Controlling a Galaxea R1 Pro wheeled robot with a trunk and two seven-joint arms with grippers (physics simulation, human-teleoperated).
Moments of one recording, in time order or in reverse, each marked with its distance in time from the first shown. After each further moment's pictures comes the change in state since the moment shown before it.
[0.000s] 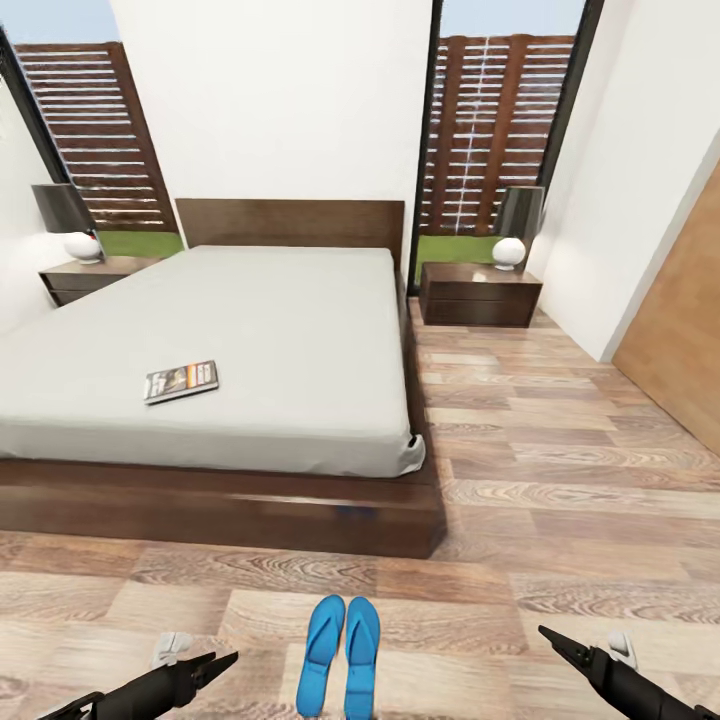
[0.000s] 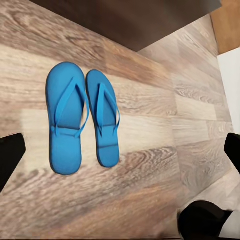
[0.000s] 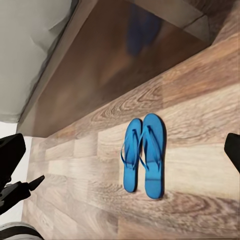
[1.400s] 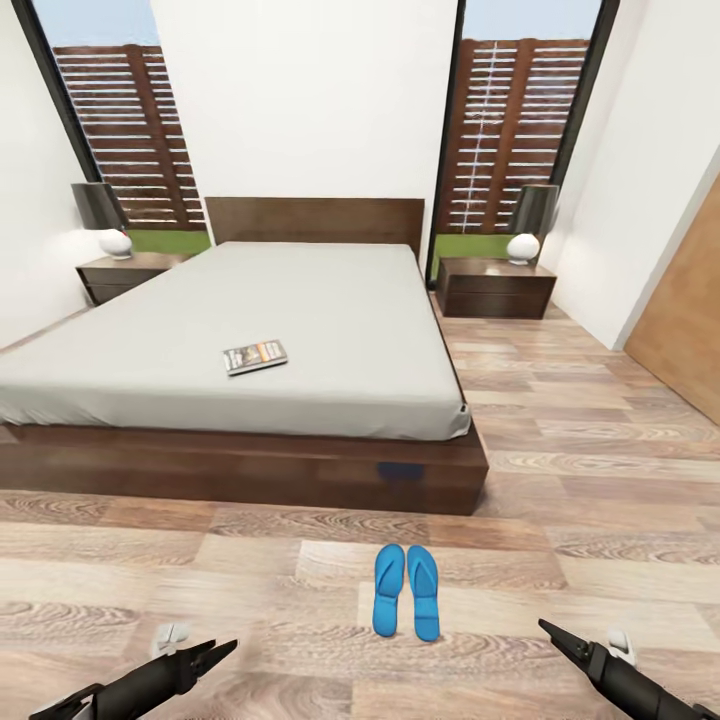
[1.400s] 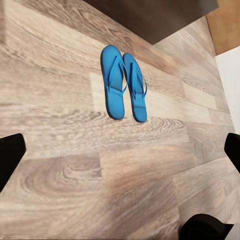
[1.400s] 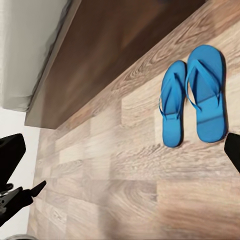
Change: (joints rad) left arm 0.000 0.001 0.042 -0.028 -0.001 0.000 -0.007; right arm 0.000 0.006 -0.005 0.000 -0.040 0.006 0.000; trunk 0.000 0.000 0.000
